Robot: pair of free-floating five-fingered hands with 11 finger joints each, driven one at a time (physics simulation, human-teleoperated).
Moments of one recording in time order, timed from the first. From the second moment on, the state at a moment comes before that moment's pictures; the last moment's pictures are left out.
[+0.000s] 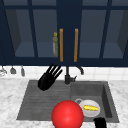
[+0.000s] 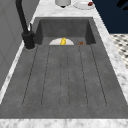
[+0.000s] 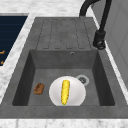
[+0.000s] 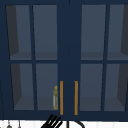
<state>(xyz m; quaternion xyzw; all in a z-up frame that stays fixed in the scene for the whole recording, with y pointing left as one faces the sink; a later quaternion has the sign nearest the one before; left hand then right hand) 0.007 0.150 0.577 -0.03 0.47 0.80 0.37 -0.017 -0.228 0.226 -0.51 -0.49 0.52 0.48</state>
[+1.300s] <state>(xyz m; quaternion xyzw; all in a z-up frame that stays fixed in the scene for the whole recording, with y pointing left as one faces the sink) -0.005 0.149 0.583 0.00 0.45 0.81 0.38 -0.017 -0.228 0.226 -0.51 -0.49 0.52 0.48</state>
